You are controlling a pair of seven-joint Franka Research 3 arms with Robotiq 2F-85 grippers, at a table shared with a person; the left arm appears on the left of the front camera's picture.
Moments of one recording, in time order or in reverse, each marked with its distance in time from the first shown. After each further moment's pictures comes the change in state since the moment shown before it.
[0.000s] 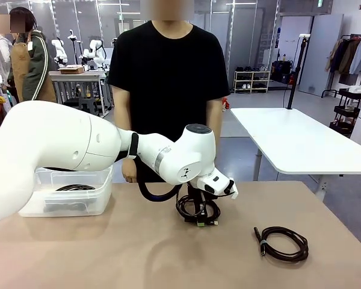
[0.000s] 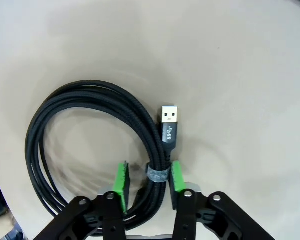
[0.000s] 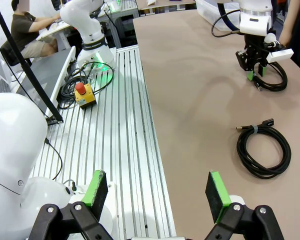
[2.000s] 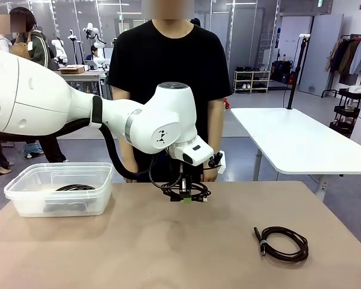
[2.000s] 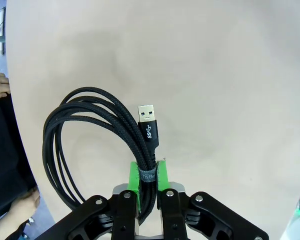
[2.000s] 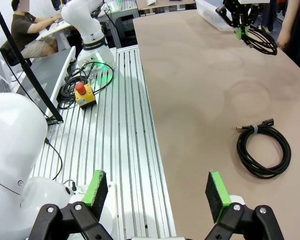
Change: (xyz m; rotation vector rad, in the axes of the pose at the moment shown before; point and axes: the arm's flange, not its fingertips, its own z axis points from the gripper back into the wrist) left arm -0.050 -0.026 0.127 0.007 -0.057 -0.126; right arm 0.000 0.000 0.000 0.000 0.000 0.000
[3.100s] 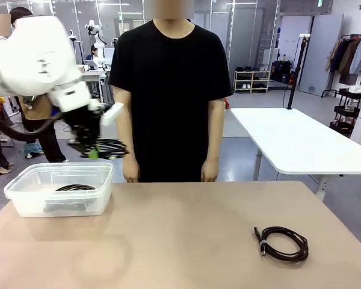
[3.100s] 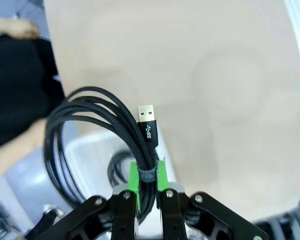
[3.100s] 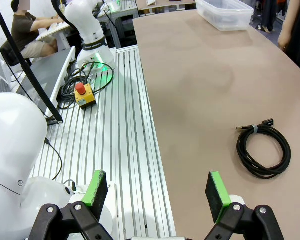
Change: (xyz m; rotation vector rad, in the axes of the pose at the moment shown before) left arm -0.287 0.012 0.160 0.073 -0.014 -0.178; right arm 0.000 0.000 0.000 -0.001 -0.001 0.000
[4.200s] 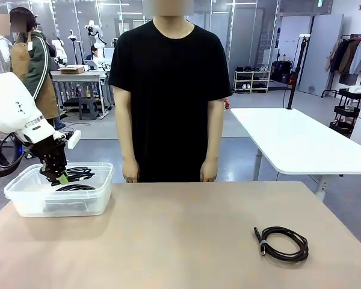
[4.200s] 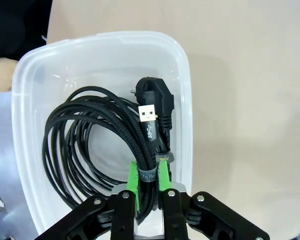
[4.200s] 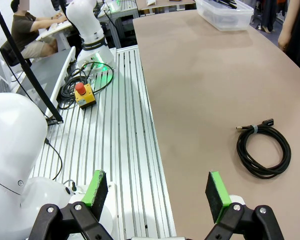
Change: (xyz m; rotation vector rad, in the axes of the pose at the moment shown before) left arm -0.154 0.007 -0.119 -0.096 -0.117 0.303; right arm 0.000 0.000 0.000 0.000 0.000 0.000
